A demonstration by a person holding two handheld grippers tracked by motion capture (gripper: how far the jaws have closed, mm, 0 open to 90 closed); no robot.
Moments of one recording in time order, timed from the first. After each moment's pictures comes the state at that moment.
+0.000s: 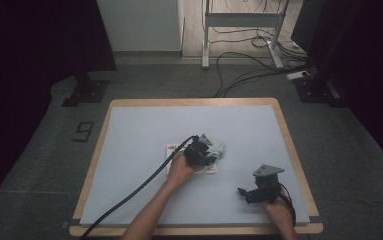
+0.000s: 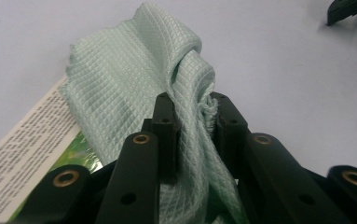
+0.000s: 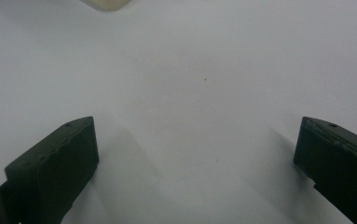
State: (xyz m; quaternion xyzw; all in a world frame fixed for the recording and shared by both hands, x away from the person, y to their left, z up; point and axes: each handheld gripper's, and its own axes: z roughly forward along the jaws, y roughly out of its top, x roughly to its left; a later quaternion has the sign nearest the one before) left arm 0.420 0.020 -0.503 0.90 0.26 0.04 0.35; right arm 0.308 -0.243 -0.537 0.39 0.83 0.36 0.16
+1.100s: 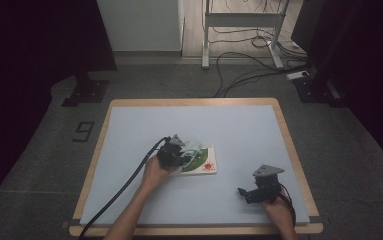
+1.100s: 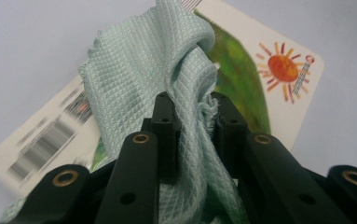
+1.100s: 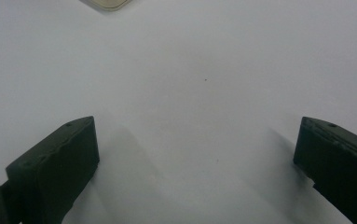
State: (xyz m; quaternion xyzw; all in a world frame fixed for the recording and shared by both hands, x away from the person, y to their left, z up) left arm 0.408 0.110 -0.500 0.88 0.31 0.07 0.34; right arm 0.307 -0.243 -0.537 0.39 0.83 0.36 0.16
